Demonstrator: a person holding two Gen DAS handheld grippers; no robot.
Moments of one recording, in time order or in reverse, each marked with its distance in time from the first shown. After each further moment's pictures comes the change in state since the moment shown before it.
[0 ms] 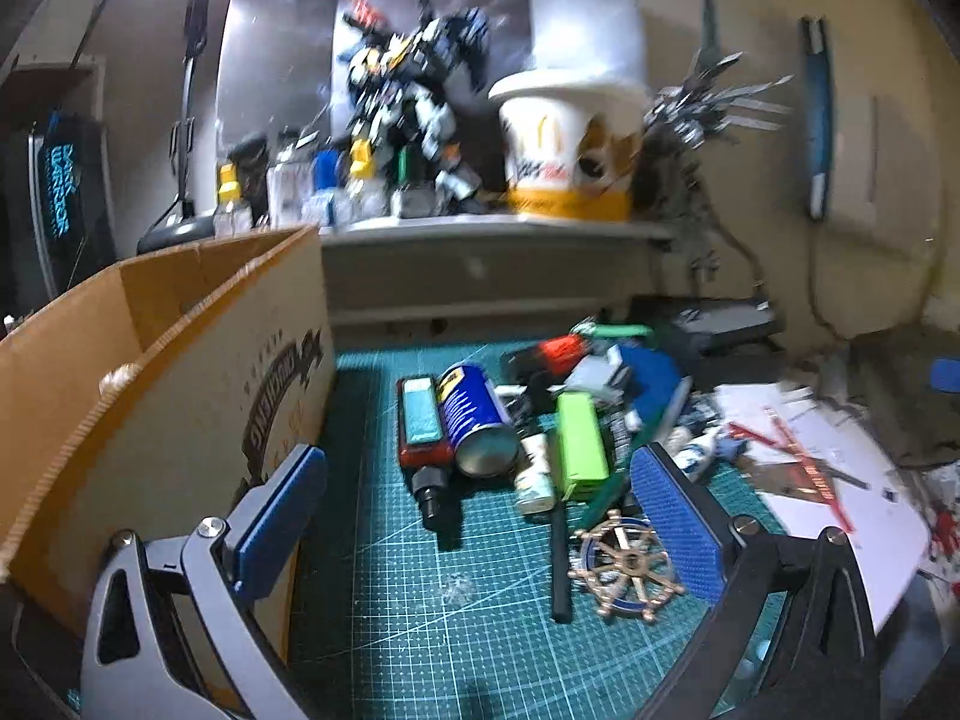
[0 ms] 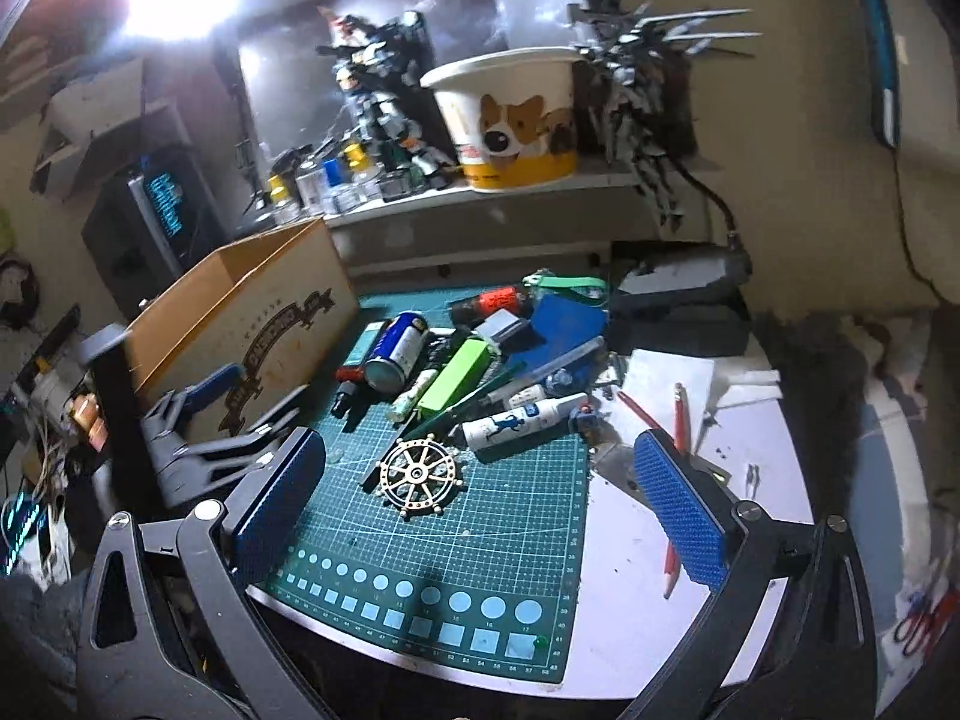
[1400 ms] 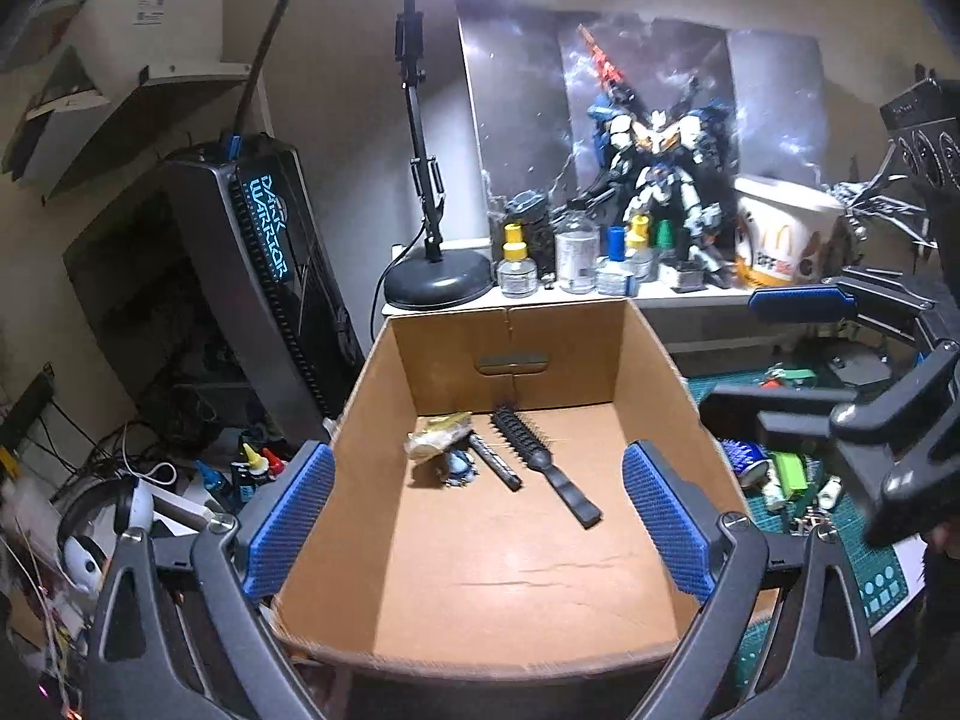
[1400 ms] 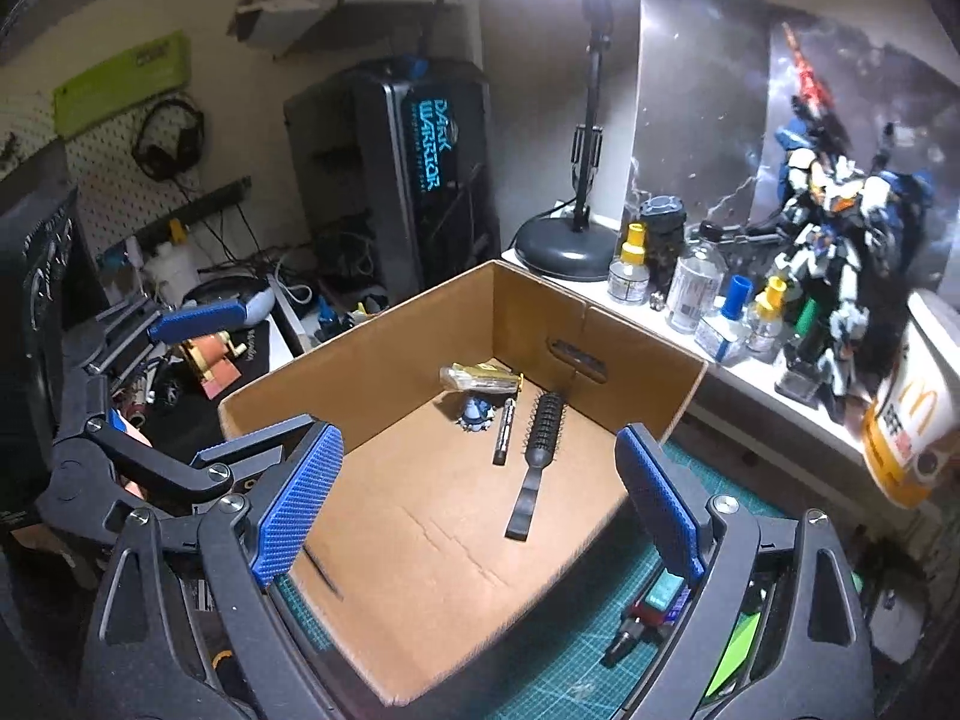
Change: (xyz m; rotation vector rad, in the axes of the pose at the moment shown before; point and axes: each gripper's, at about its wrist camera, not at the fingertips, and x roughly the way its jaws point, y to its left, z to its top) left arm -0.128 0.194 0.086 0.008 0.028 0.216; right arm 0.106 0.283 0.129 -0.473 0.049 0.352
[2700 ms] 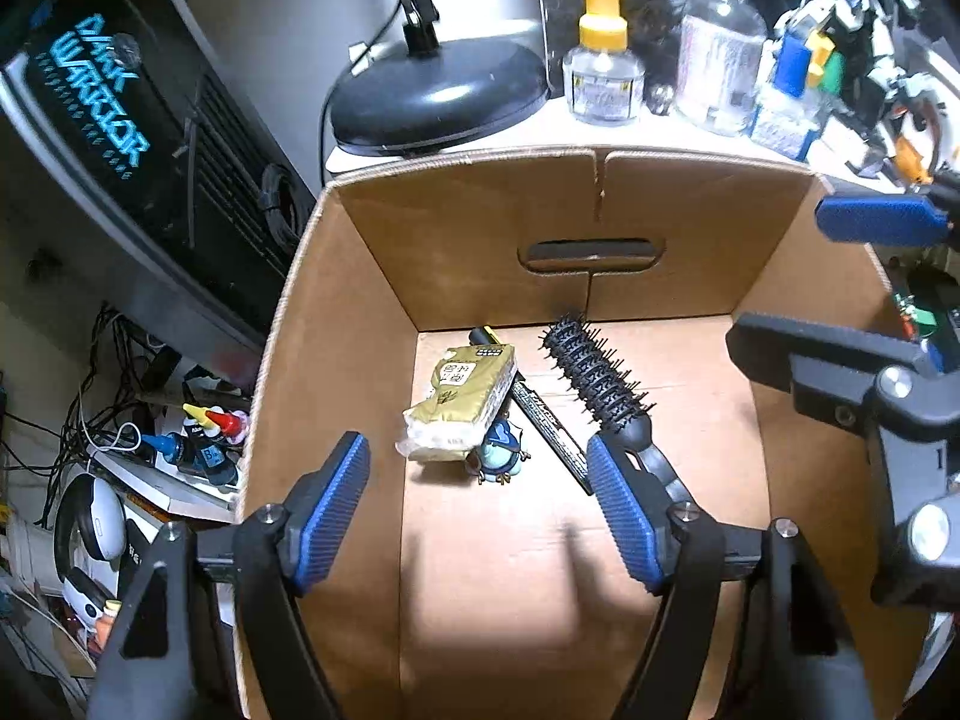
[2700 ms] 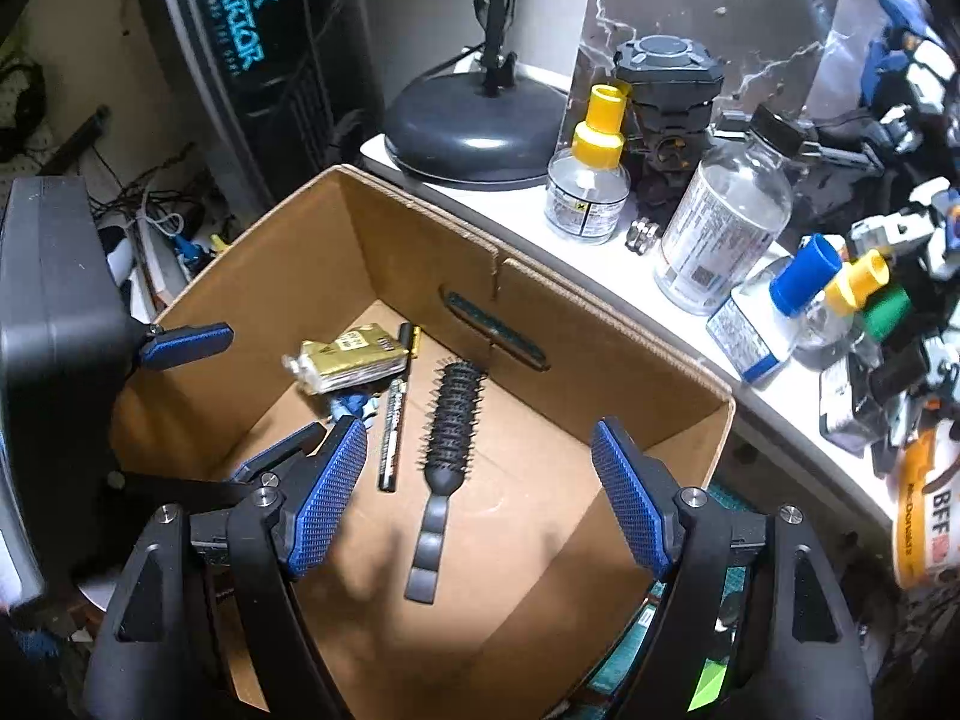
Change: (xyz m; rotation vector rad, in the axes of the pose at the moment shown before) left arm 0.195 0.003 0.035 0.033 0.521 0.045; right arm 0.184 -0.086 0.066 0.079 0.409 -0.112
